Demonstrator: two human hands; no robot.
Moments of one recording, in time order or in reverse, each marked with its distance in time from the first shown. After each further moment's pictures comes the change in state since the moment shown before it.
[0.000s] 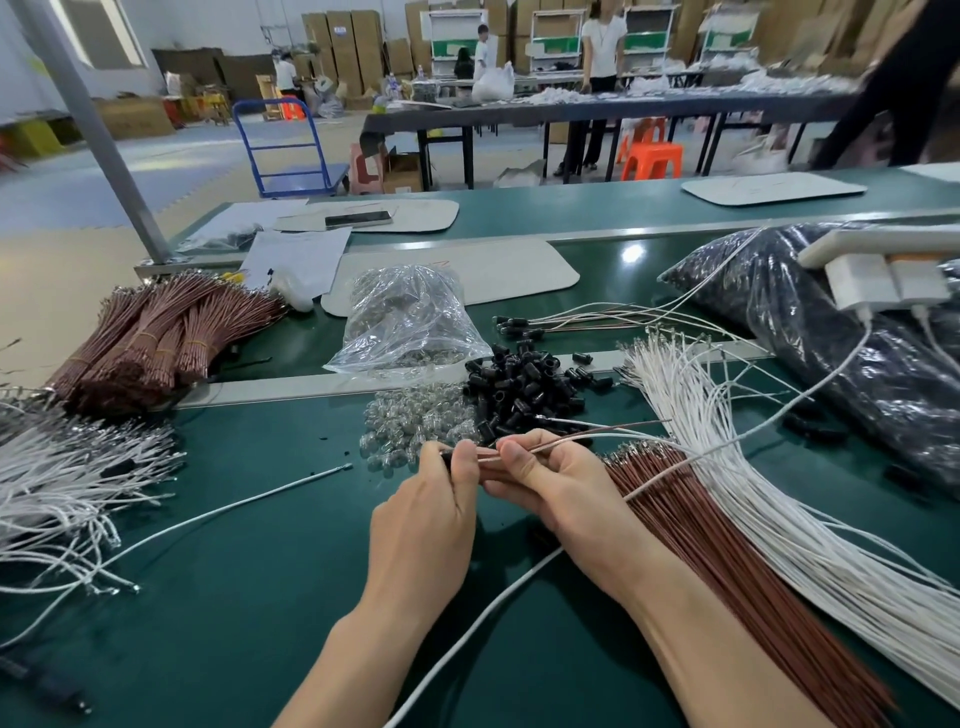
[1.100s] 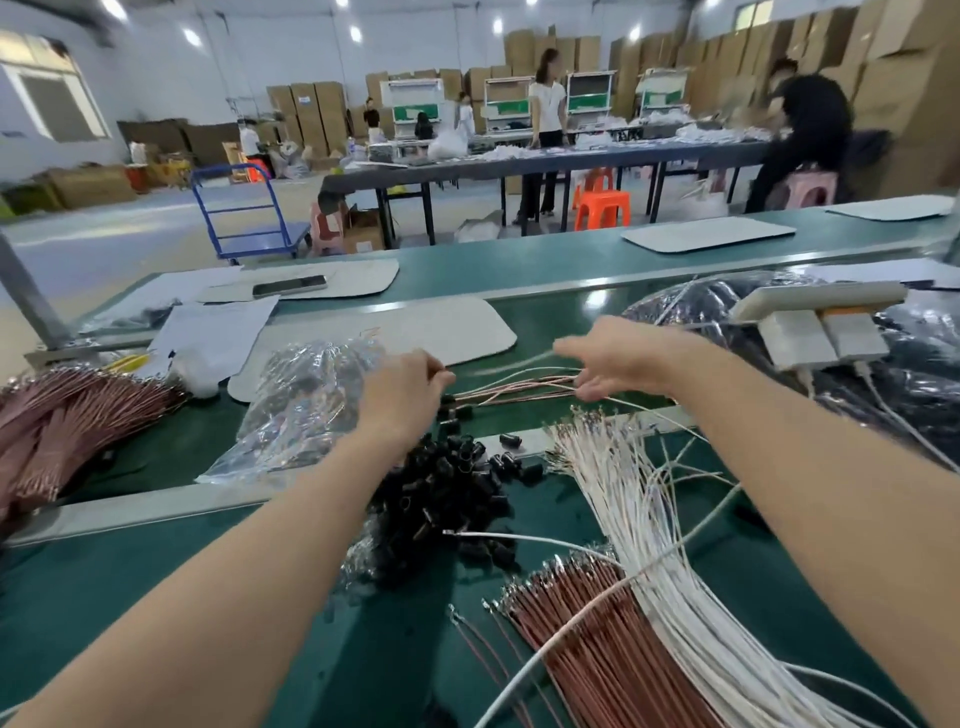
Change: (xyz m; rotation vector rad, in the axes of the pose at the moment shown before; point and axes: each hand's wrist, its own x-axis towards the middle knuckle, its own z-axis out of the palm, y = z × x) left_hand 0.237 0.062 0.060 0.140 -0.065 0.104; right_hand 0.123 -0.196 -0.122 -1.115 0.319 0.319
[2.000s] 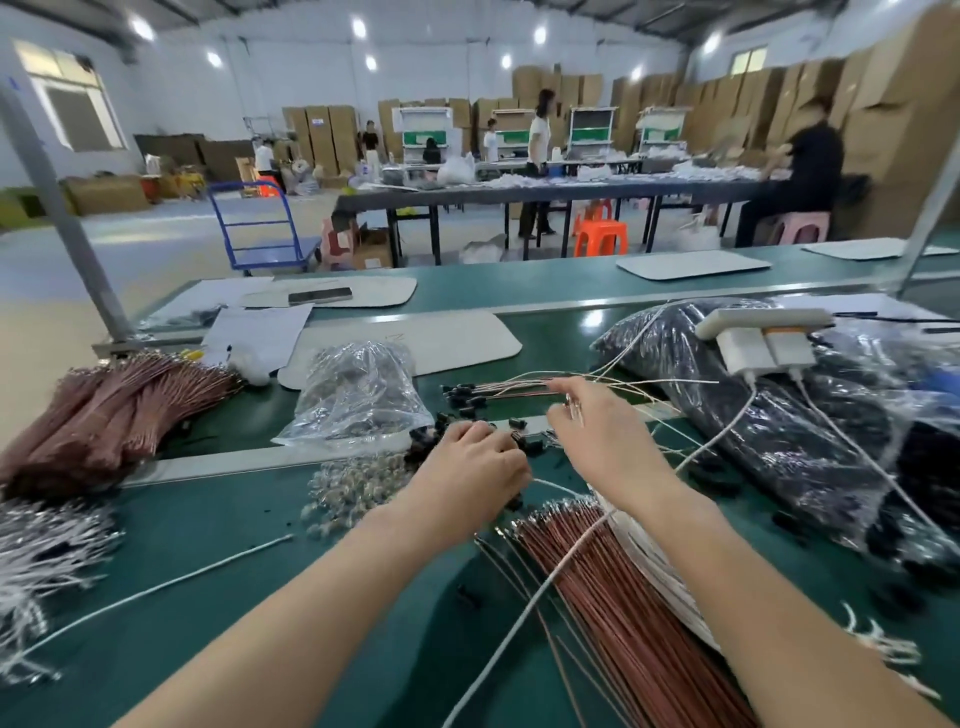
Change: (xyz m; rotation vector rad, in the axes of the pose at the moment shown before) left_hand -0.144 0.031 -0.028 0.445 -0.153 0.639; right_hand -0.129 0.022 0.081 -0.163 0.438 -0.360
